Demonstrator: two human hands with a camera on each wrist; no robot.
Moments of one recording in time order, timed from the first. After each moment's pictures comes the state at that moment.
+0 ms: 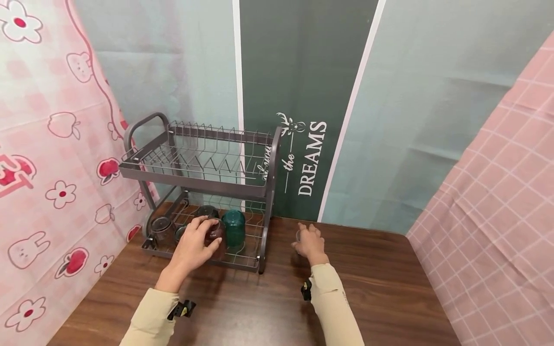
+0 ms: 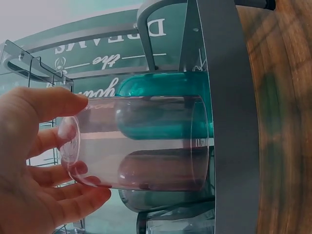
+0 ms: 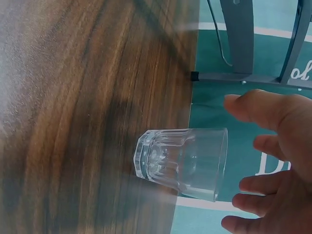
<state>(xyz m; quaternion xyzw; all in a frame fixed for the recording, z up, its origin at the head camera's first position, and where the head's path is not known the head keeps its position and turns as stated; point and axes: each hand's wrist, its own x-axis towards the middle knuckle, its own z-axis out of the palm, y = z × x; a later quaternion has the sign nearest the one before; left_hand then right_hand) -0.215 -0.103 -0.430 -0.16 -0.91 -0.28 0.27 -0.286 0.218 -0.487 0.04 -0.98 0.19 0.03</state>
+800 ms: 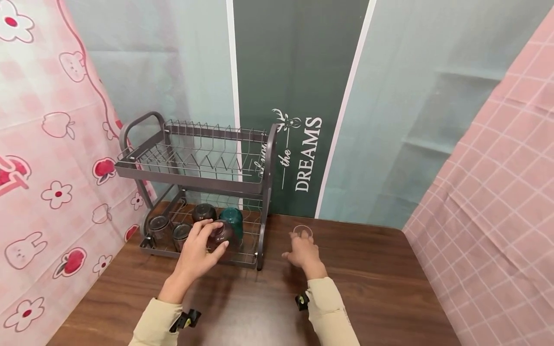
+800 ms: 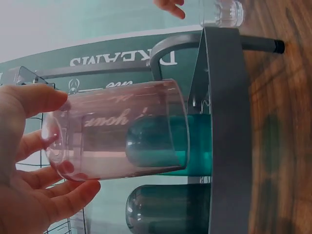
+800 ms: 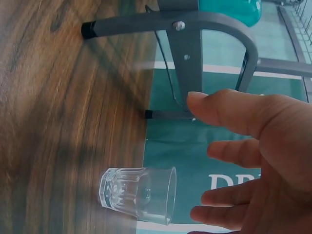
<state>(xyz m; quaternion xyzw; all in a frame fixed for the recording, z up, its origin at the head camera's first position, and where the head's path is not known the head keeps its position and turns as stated) -0.195 -0.083 -0.434 -0.20 -0.86 -0.34 0.32 -0.239 0.199 -0.471 0.07 -0.98 0.17 0.01</state>
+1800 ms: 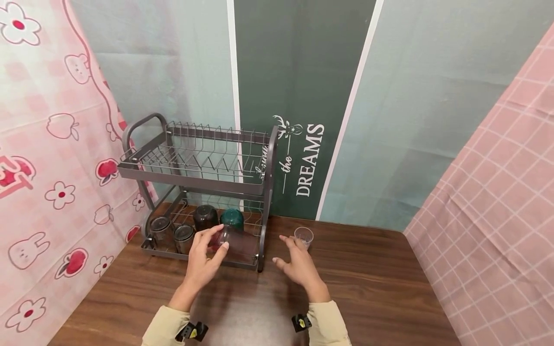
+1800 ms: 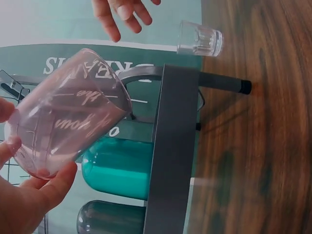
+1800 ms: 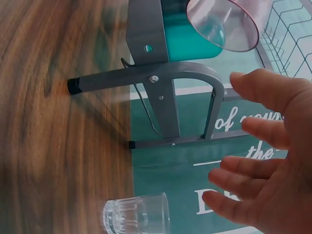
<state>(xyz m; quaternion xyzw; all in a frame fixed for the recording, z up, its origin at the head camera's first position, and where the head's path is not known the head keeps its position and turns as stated) -0.192 -0.068 -0.461 -0.14 -0.79 -0.52 0.30 -0.203 0.190 -0.470 0.18 -0.92 0.33 0.11</state>
